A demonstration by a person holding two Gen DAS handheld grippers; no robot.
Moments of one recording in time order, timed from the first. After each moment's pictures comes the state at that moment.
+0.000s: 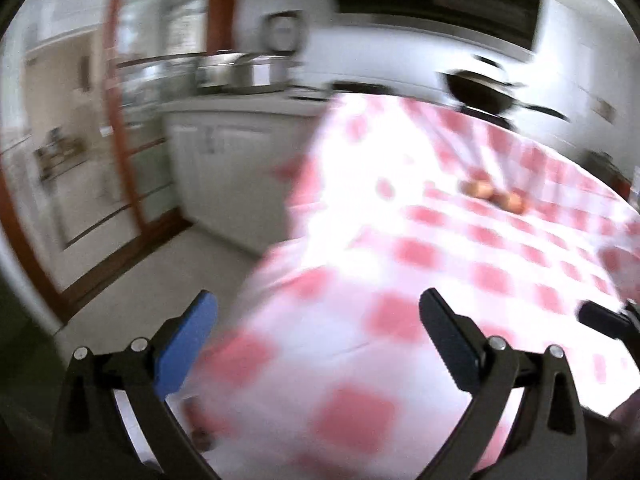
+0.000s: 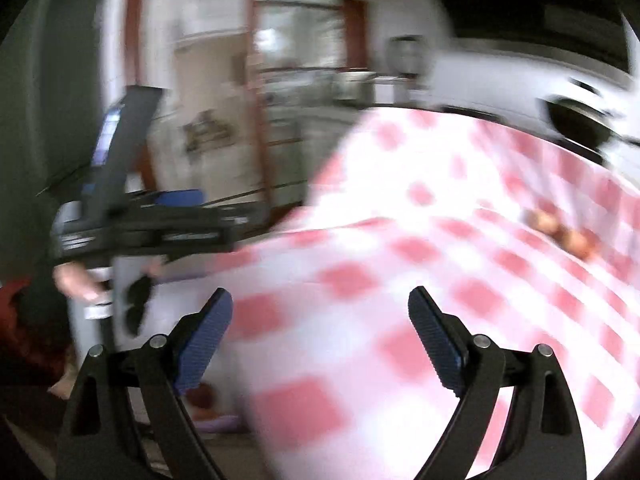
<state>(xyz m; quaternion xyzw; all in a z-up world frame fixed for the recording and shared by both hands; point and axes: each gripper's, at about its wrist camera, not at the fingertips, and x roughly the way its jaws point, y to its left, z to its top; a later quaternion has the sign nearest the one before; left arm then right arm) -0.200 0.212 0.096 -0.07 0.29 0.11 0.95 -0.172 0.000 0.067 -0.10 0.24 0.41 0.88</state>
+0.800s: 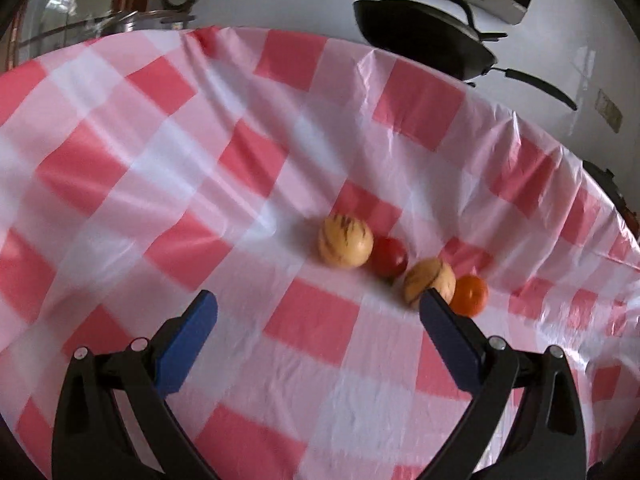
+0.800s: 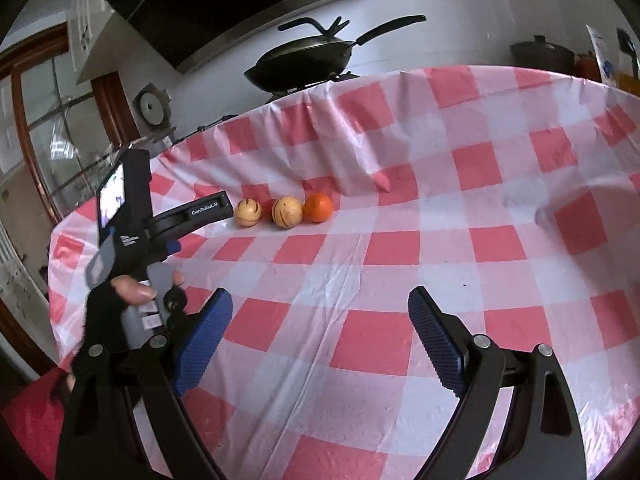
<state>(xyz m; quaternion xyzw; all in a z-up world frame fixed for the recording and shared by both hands) 0.163 0.033 0.047 -0.13 0.32 0.04 0.94 0.031 -0.227 0.033 0.12 0.27 0.13 0.94</state>
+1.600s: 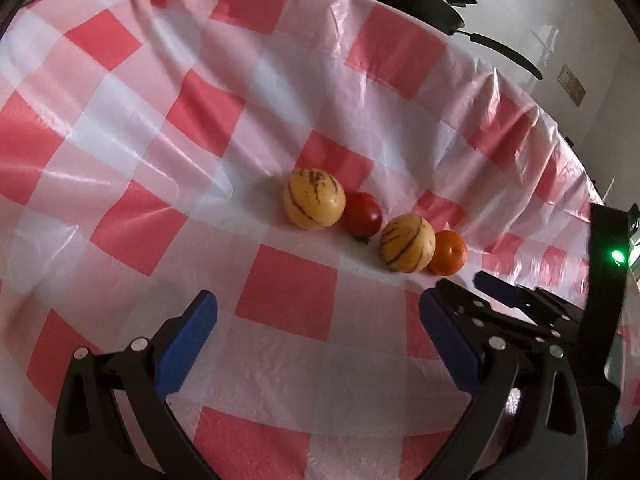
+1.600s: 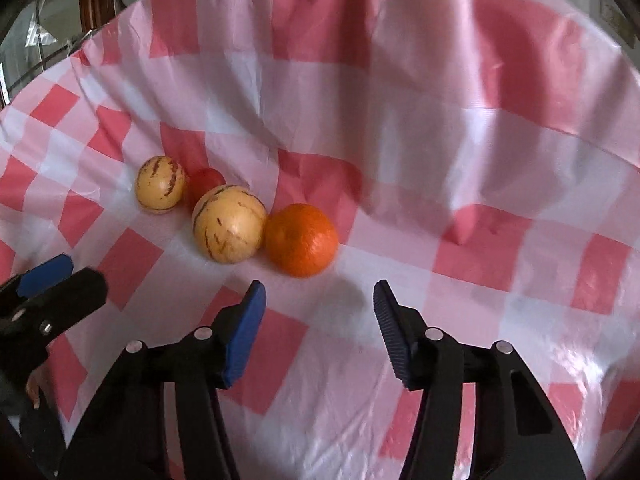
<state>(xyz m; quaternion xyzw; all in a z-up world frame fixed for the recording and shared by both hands) 0.177 0.042 0.023 -0.15 0.38 -0.07 0.91 0.241 -0.147 -0.004 -0.05 0.42 0.11 0.90</state>
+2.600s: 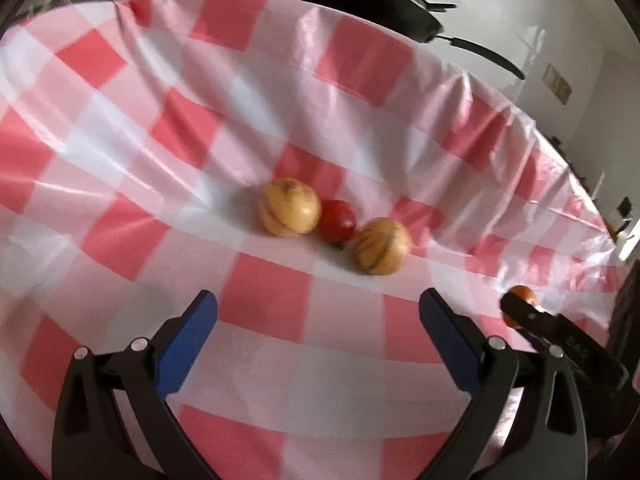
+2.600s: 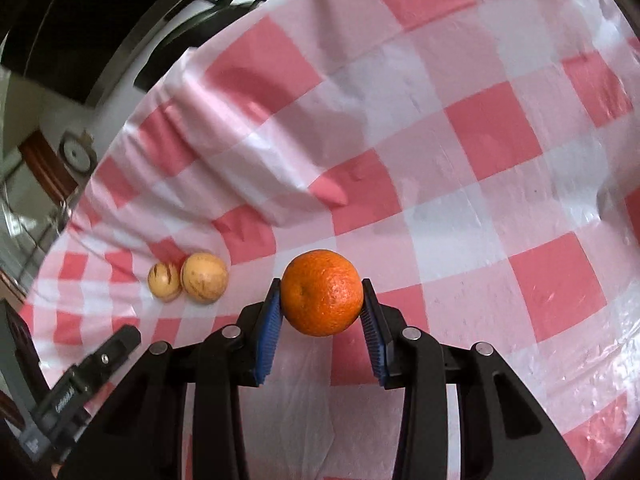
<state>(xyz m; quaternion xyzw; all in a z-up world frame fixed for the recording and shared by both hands) 0.172 0.024 0.031 -0.15 0.36 -0.09 0.92 0.186 -0.241 -0.006 0.24 0.34 0.05 0.91</state>
